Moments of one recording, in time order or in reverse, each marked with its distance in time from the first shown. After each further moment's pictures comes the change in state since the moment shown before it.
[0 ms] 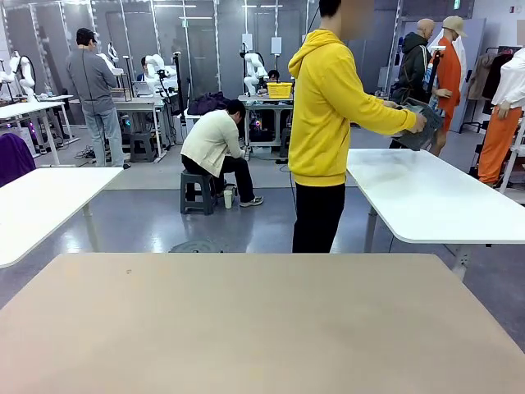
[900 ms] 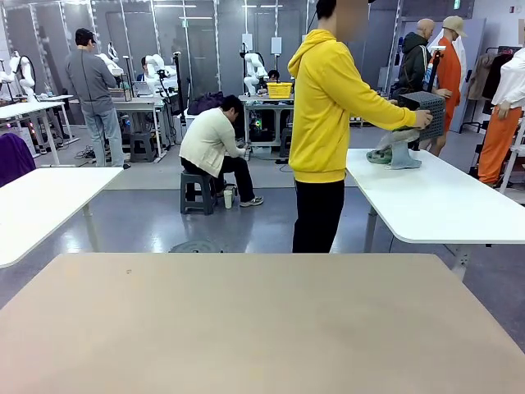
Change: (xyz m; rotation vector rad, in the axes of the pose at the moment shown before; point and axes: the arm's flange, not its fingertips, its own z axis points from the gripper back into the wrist) left arm 0.000 0.000 0.000 0.000 0.000 0.000; right arm 0.000 0.000 0.000 0.000 0.000 0.000
